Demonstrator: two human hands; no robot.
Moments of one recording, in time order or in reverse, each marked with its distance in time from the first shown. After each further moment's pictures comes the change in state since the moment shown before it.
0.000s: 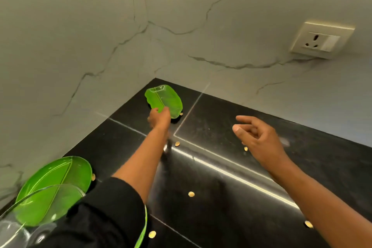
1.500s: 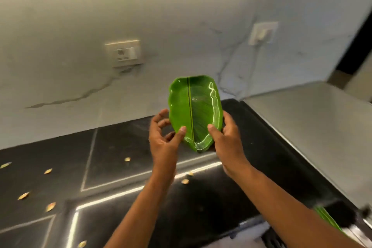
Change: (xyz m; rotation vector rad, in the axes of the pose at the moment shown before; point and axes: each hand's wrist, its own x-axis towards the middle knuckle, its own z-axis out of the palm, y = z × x) left_hand -0.393 -0.019 0.150 -0.408 -1.034 0.479; right_hand -0.165 0.045 -0.200 0.247 0.795 0.069
